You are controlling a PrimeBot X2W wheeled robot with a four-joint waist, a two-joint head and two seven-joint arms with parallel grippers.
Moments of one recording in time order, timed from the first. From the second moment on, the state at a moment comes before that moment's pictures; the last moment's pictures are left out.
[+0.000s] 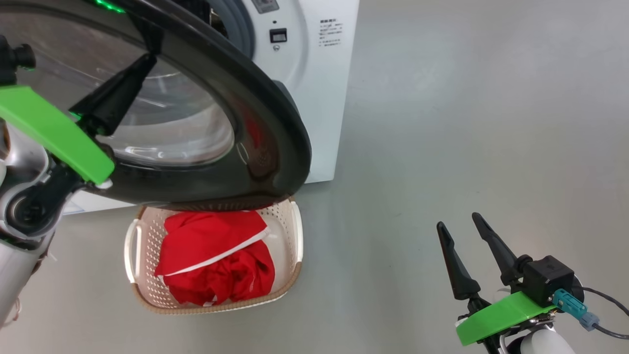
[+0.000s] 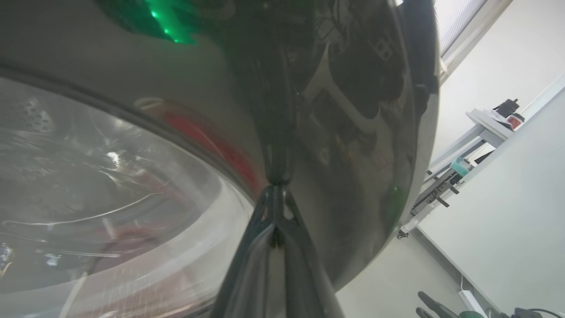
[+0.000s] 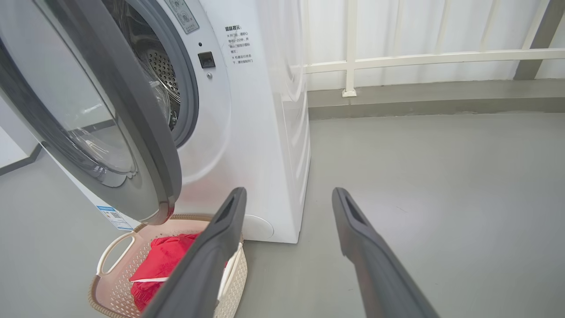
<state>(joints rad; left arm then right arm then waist) -0.95 0.63 -0.62 0.30 -1.36 -0.12 0.13 -0.09 -0.05 0.11 0.23 0.29 0.12 -0.26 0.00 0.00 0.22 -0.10</state>
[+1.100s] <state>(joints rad) -1.16 0.61 -0.86 0.56 -1.36 -0.12 -0.18 -0.13 -0.05 0.11 0.22 0.31 0.12 -0.26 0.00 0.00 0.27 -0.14</state>
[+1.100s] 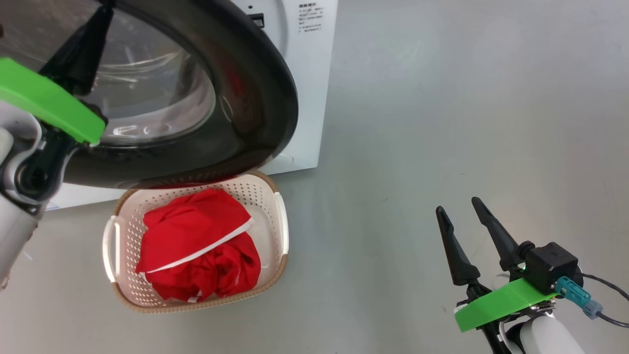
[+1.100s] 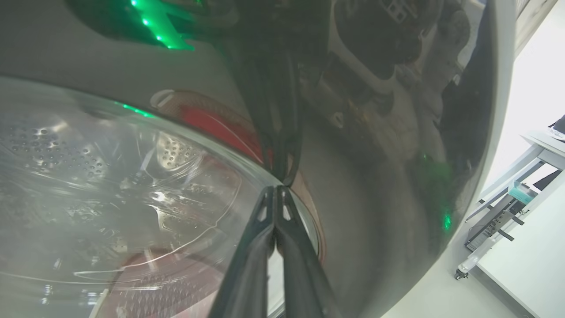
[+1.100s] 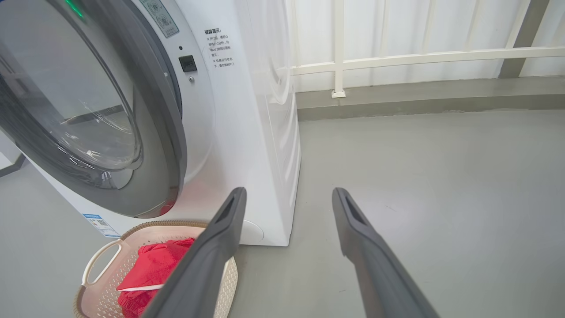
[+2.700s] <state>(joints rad) -0.67 0.52 -0.53 0.56 -1.14 -0.13 -0.25 -0.07 -0.05 0.05 0.23 0.28 0.12 -0.26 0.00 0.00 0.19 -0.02</state>
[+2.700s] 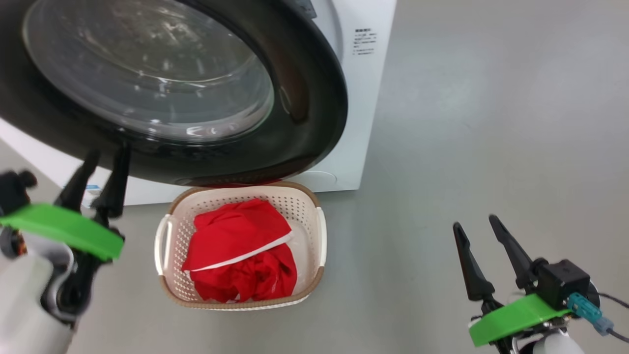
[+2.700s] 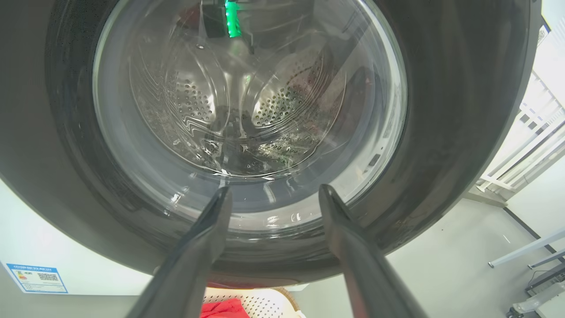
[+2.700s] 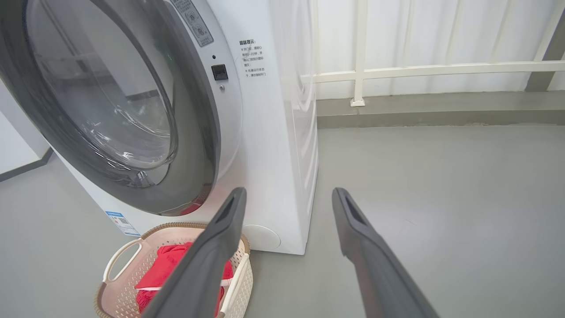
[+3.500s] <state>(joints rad) -0.19 0.38 -0.15 0.45 -0.73 -0.13 -0.25 0.03 -0.05 0.01 0.24 0.27 0.12 -0.26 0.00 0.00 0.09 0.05</state>
